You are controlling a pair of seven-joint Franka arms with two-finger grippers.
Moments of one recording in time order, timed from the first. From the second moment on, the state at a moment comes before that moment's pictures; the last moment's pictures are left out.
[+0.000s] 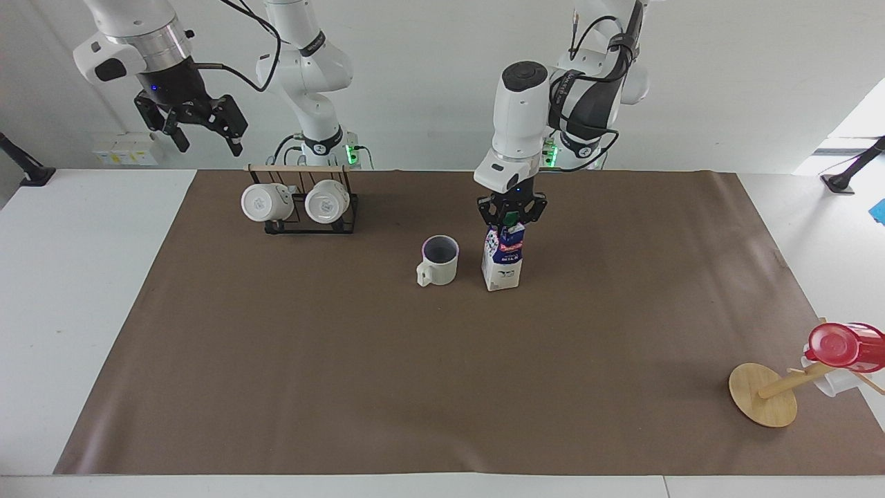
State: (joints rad) left arm -0.57 0.04 -0.08 -1.96 0.13 2.07 -0.71; right arm 0.10 -0.08 -0.13 -1.52 0.00 1.45 0.09
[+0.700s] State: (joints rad) left arm -0.57 0.06 -0.08 -1.93 0.13 2.04 -0.67; right arm 0.10 -0.08 -0.12 -1.52 0.00 1.45 0.09
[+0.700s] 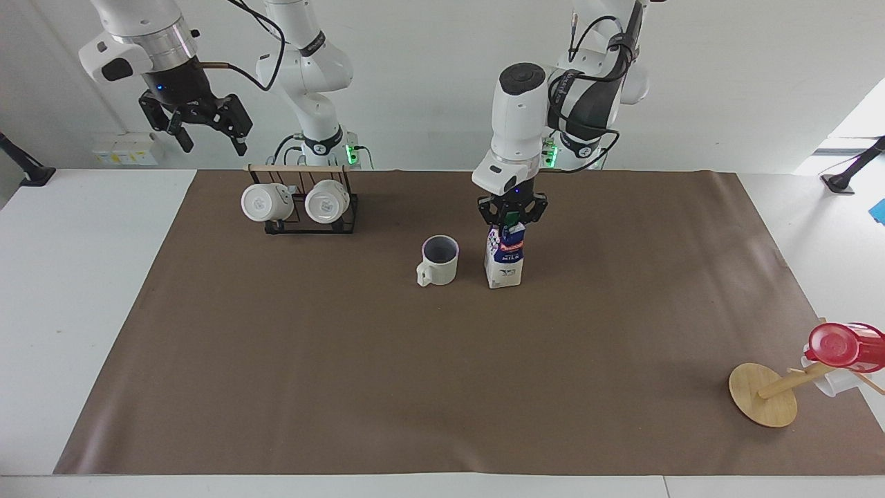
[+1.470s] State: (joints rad) left arm -0.57 0.06 -0.08 -1.93 0.13 2.03 -0.65; right arm 0.10 -0.08 -0.12 -1.52 -0.04 1.45 0.04
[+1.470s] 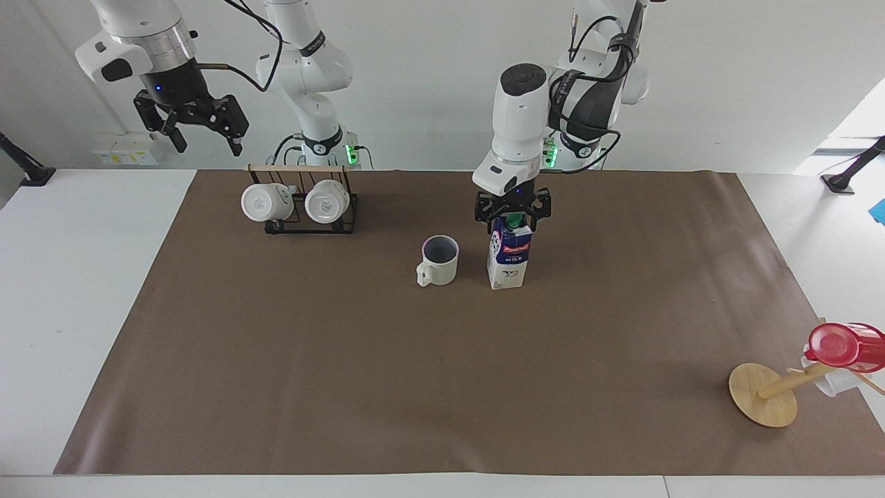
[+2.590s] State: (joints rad) left arm -0.36 -0.03 -0.04 -1.72 0.08 1.68 -0.30; right arm 0.10 -0.08 -0.11 -1.52 -0.03 1.45 0.04
